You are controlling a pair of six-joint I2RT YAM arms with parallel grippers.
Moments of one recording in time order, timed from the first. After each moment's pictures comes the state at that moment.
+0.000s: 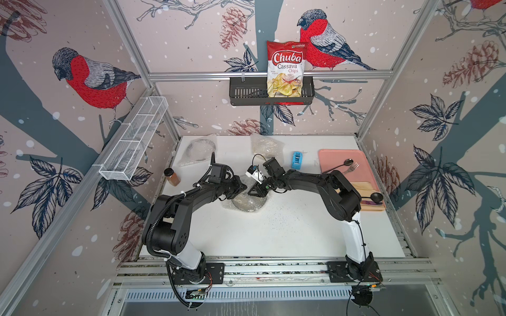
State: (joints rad) left arm -0.24 1.59 0.77 -0.07 0.58 -0.89; right arm 0.76 2.16 1.42 -0.16 -0.63 -0.08
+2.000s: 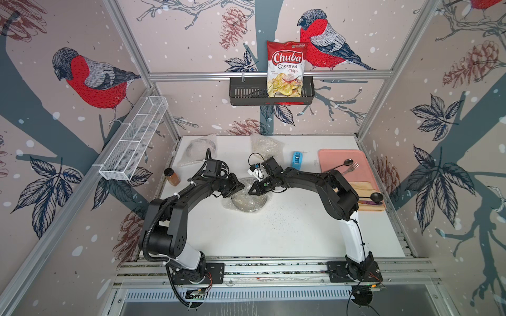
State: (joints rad) left arm -0.19 1.59 0.90 -0.30 0.66 -0.82; right arm 0.77 2.20 1.49 -0.25 -0.64 0.26
